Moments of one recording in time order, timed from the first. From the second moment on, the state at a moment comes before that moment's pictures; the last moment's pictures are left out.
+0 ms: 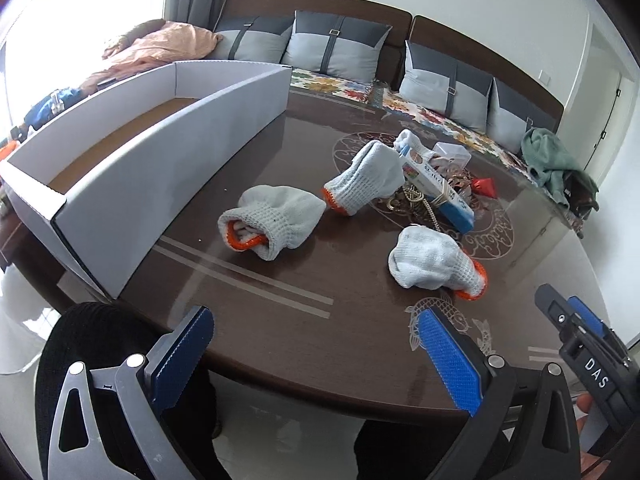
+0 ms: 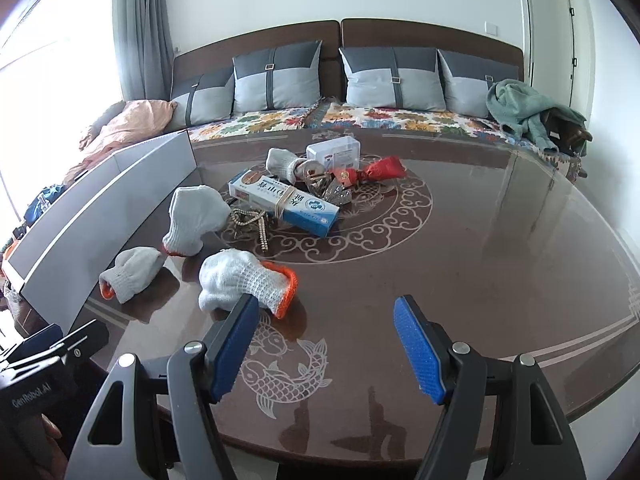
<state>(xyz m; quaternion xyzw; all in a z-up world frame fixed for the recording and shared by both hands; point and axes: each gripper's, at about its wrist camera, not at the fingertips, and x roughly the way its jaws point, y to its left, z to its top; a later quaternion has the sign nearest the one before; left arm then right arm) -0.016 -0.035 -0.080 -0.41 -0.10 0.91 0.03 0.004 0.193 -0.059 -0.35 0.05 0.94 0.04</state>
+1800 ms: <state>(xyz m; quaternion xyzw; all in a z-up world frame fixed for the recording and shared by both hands) -0.017 -0.013 -0.084 -0.42 -0.04 0.91 0.04 0.000 0.177 -0.076 -0.38 0.03 0.93 0.01</state>
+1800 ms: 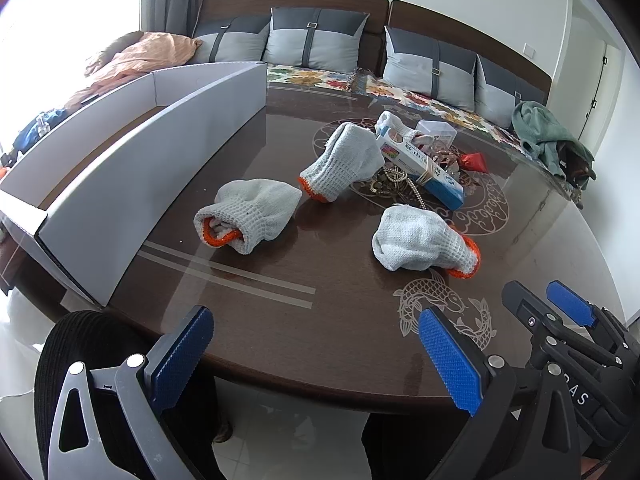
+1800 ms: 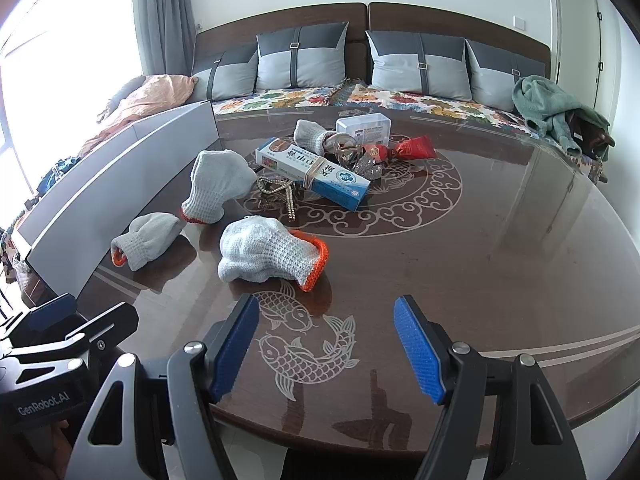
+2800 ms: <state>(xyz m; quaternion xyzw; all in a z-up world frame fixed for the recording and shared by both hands) -0.019 -0.012 -0.089 -0.43 -0.04 0.90 0.04 -0.002 0.174 -0.081 -0.38 0.03 0.92 0.00</state>
